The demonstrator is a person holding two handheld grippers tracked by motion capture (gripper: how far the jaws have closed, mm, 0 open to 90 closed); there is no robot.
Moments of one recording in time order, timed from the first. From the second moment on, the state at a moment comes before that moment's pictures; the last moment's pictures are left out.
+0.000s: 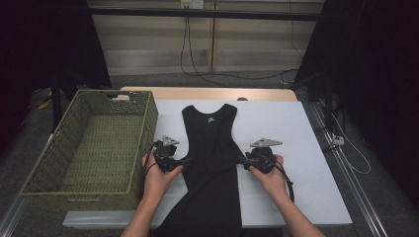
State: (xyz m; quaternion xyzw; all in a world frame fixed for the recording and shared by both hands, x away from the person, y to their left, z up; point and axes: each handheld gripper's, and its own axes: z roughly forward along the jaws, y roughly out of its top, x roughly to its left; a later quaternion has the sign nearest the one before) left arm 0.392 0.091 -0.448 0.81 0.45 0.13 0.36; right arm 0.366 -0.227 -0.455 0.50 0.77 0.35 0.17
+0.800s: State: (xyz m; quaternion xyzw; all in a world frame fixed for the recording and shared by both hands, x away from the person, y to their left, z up) left arm 0.395 0.096 -0.443 0.81 0.47 0.09 0.34; right arm 0.373 -0.261 -0.444 0.52 0.75 0.37 0.17
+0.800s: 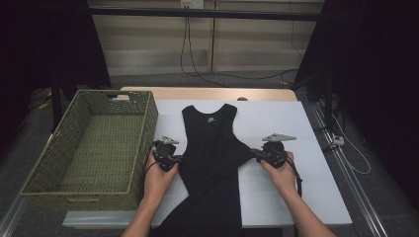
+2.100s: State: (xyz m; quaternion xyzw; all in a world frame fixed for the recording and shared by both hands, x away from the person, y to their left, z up) left arm 0.404 0.101 -0.444 0.80 0.49 0.12 0.32; right arm 0.345 -0.267 -0.428 0.48 0.77 0.38 0.20
